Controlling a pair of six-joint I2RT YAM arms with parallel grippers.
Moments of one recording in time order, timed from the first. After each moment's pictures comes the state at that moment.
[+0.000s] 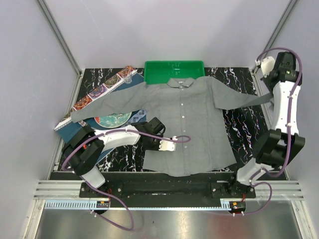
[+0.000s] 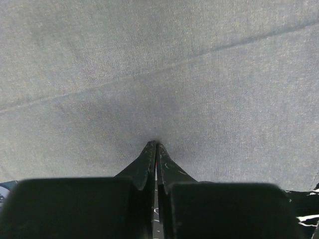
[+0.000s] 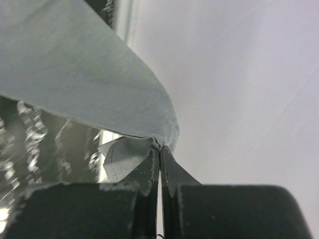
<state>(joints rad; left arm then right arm) -0.85 1.64 0.93 -0.51 0.17 0.86 -0.31 1.63 1.75 -1.00 0.23 -0.76</state>
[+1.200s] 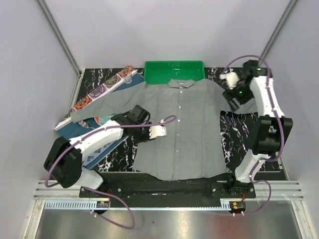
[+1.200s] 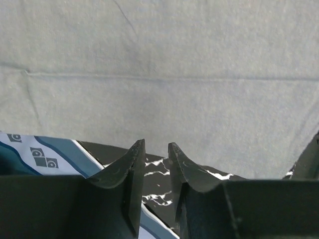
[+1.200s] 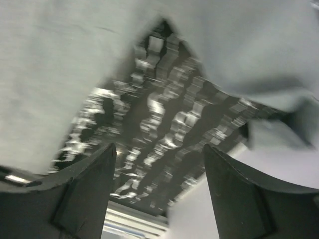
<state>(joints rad) -0.66 1.41 0.94 -0.67 0.30 0.82 -0.17 1.85 1.83 -1.22 -0.08 -0.79</state>
